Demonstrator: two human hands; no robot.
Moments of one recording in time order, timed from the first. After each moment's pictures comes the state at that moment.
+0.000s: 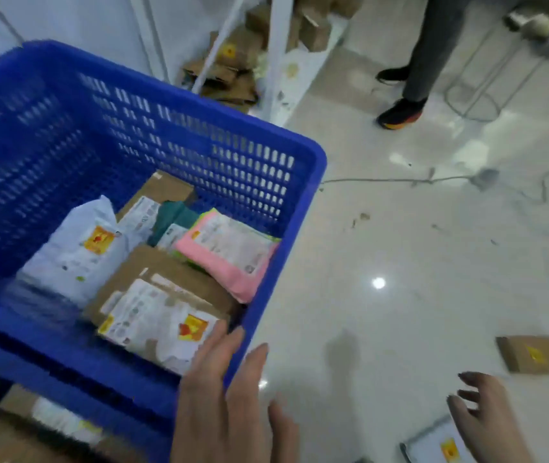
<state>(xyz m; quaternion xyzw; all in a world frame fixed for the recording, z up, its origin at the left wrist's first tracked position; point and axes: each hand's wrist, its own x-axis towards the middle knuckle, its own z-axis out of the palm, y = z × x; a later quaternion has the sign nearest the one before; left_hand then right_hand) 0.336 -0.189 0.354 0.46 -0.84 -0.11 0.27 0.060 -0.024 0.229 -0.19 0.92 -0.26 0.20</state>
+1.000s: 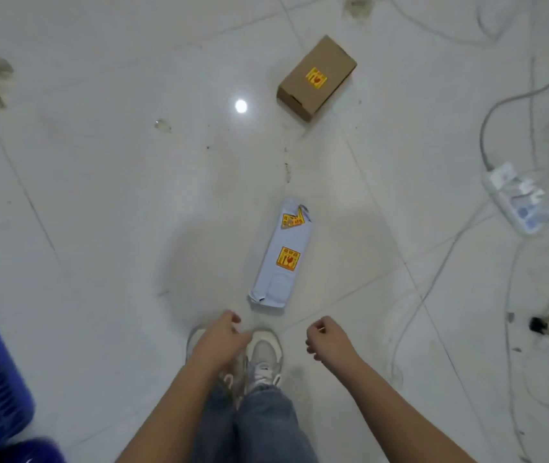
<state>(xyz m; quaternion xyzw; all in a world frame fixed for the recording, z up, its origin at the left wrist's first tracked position) -0.007 0.106 -0.025 0.31 -0.72 -0.38 -0.49 -0.036 0.290 -0.015 0.32 0.76 -0.31 0.47</state>
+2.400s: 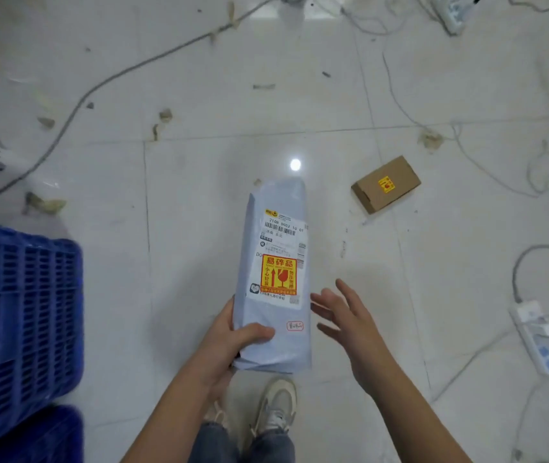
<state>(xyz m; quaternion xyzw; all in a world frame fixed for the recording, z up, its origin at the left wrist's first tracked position) -0.021 -0.001 0.120 0.40 -0.37 -0.82 -0.15 -0.125 0.151 0.151 0.15 0.73 -0.52 0.42</state>
